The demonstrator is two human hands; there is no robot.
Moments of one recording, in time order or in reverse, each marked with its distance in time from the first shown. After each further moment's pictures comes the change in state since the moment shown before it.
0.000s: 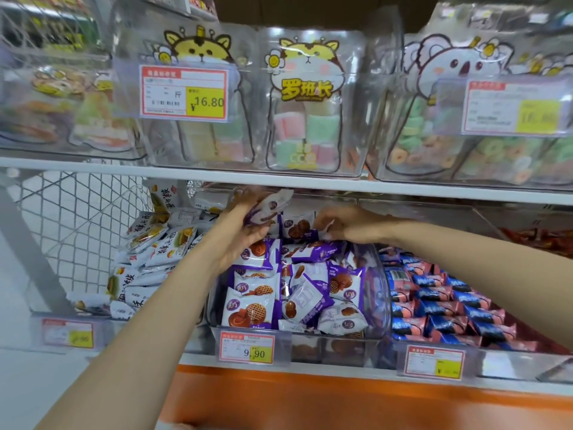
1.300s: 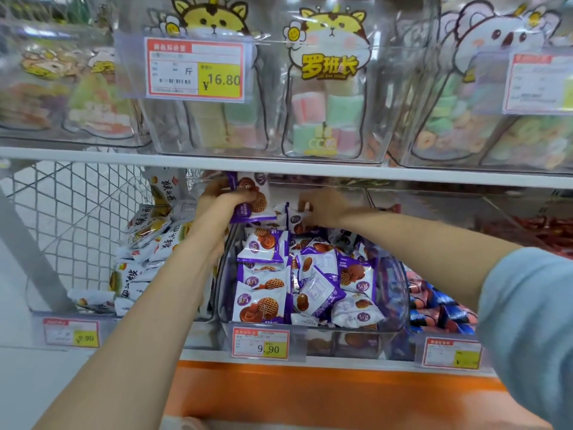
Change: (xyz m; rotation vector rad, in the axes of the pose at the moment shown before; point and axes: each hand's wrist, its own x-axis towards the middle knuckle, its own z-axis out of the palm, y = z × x) left_hand 0.006 0.013 -0.019 0.228 0.304 0.184; right_hand 0.073 -0.016 0.030 -0.298 0.215 0.091
